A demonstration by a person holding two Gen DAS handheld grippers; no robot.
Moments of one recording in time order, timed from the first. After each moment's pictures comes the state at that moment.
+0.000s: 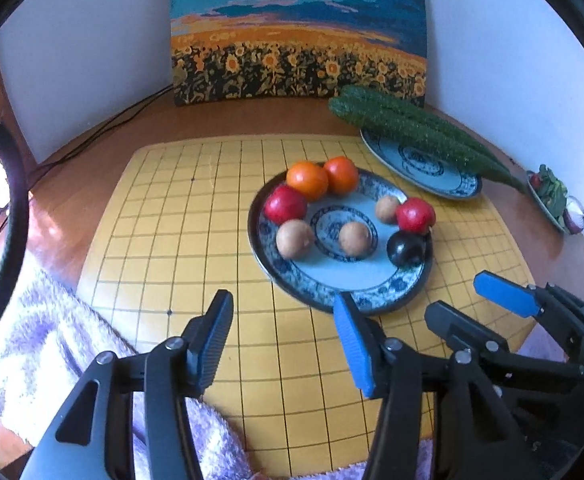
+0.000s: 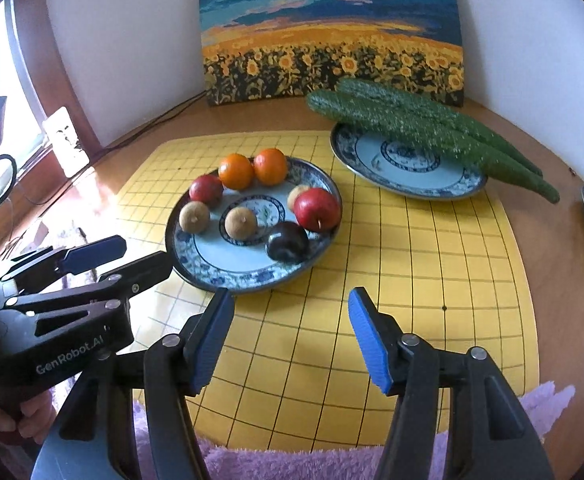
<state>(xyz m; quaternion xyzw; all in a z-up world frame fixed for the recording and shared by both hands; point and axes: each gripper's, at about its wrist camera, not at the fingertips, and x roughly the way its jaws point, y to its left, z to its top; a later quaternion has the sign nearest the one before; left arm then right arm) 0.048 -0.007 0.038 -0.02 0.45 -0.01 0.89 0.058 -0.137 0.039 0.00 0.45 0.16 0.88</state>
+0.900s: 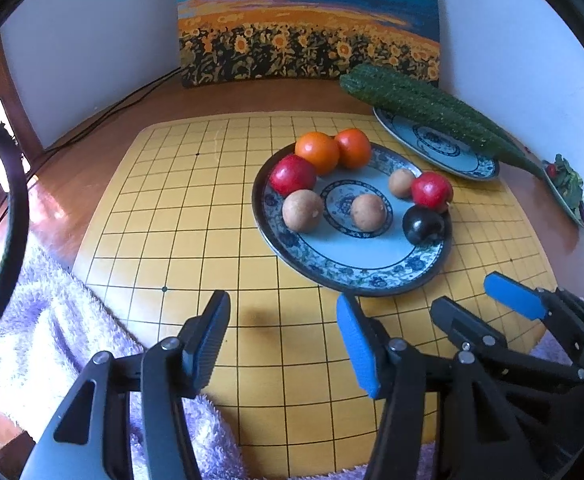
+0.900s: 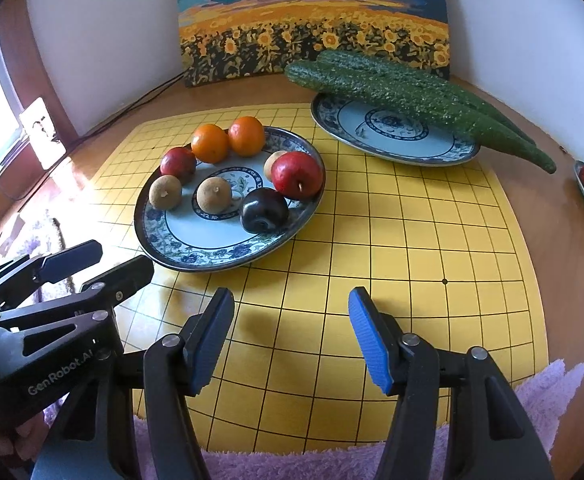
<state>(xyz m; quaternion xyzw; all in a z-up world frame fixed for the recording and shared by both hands) 0.045 -0.009 0.023 -0.02 0.47 0.02 0.88 0.061 -0.134 0.022 0.00 0.47 0.12 0.87</state>
